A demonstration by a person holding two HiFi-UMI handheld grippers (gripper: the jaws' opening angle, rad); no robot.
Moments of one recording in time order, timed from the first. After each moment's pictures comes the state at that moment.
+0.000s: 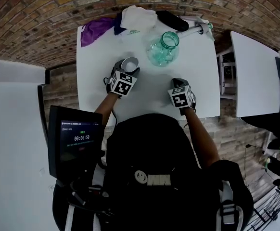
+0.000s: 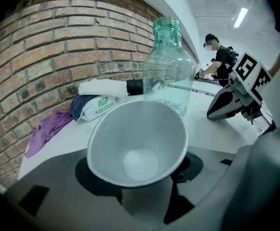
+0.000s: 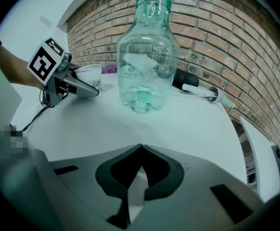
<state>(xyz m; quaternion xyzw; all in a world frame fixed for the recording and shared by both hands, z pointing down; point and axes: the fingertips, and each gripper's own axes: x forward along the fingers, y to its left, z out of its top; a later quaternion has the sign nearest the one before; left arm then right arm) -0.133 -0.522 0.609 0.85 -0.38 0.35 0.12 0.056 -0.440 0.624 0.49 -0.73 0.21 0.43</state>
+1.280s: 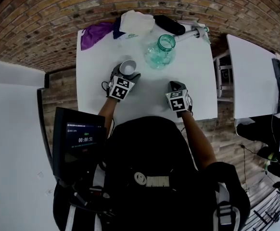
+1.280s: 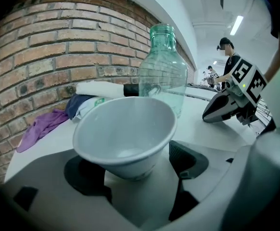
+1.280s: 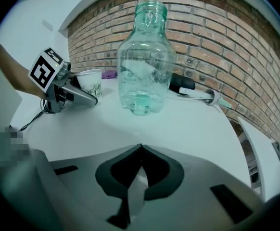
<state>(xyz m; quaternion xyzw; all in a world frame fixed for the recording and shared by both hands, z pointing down) -0.124 -0.516 0.616 0.87 -0.37 0.30 0.11 0.057 -0.439 0.625 0.51 -0.74 0.19 0.40</state>
